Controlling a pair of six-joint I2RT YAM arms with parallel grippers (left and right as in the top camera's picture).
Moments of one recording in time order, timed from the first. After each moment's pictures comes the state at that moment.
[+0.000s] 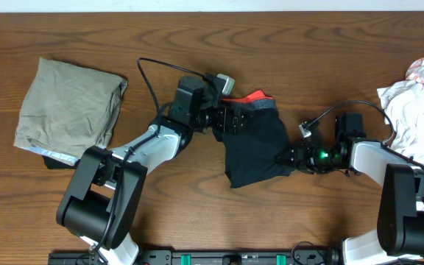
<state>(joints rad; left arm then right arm) -0.43 1.81 0.92 0.29 0.63 -0.31 -0.06 1.70 0.67 -0.42 -0.90 0.10</state>
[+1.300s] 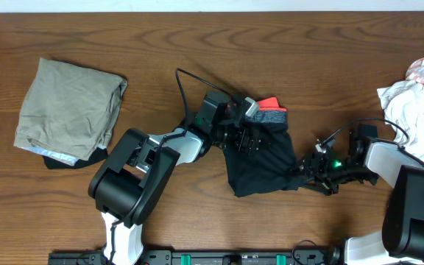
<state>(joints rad) -0.55 2.01 0.94 0.35 0.78 -0.28 -0.20 1.68 0.68 -0.76 -0.77 0.13</state>
